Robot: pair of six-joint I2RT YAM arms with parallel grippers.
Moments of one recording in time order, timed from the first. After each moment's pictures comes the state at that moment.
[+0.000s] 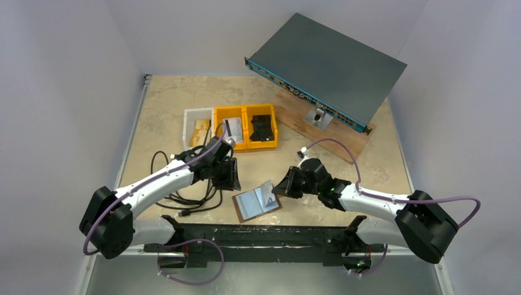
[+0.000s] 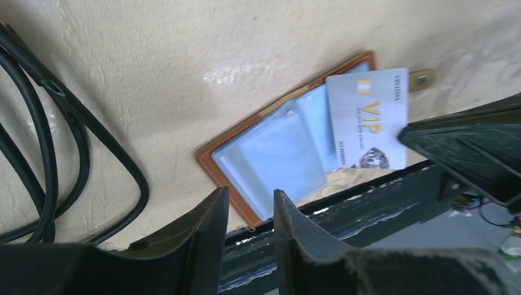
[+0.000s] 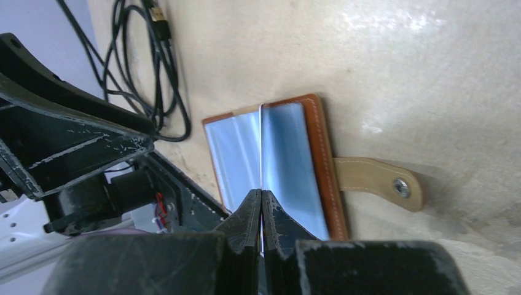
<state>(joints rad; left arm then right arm) -0.67 1.27 0.78 -0.64 0.16 -0.69 0.78 1.19 0.37 0.17 -0.20 1.07</state>
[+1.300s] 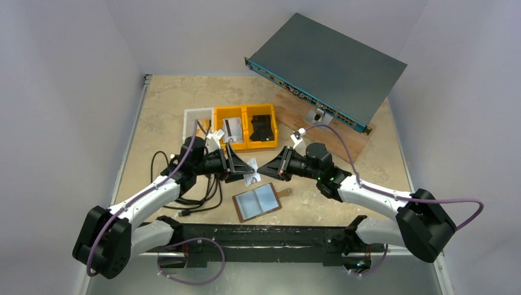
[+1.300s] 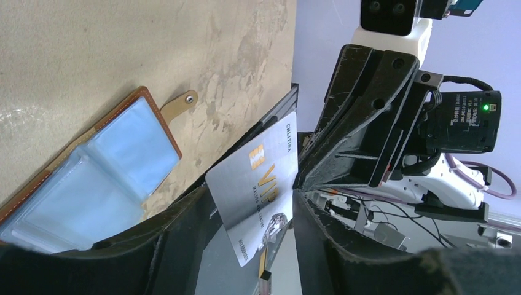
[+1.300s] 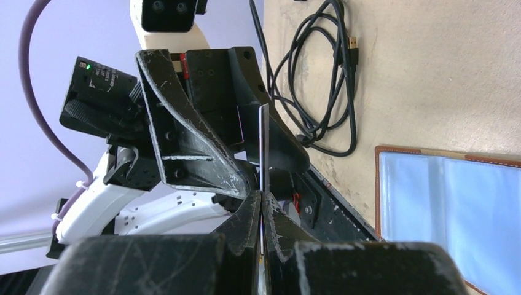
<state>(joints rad) -0.44 1.10 0.49 0.12 0.73 -1.10 0.72 1.21 0.52 0.42 -0.42 1.30</state>
